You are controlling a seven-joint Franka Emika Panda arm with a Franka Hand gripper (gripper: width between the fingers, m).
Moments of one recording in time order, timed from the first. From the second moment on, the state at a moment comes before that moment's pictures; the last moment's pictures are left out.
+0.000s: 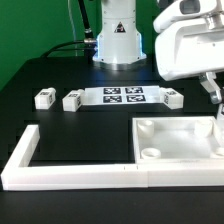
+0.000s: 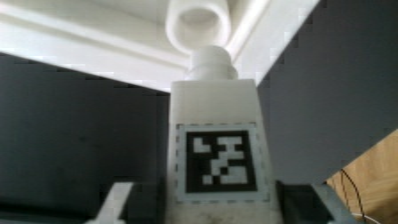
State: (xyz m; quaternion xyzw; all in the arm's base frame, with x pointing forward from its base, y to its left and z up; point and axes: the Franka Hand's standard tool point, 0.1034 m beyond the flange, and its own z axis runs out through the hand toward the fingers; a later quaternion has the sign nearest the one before) arm 0.670 0.108 0.117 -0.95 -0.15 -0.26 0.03
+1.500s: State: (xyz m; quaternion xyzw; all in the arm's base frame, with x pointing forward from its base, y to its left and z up) arm 0.660 0.100 0.086 -0.95 -0.15 -0.27 0.03
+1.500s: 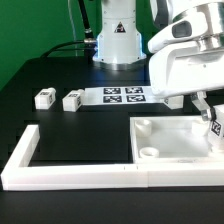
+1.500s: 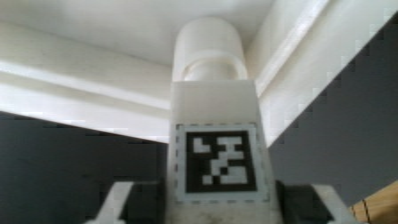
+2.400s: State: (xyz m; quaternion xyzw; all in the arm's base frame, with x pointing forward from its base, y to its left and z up) arm 0.661 0.103 0.085 -0.95 -0.15 -0.27 0.03
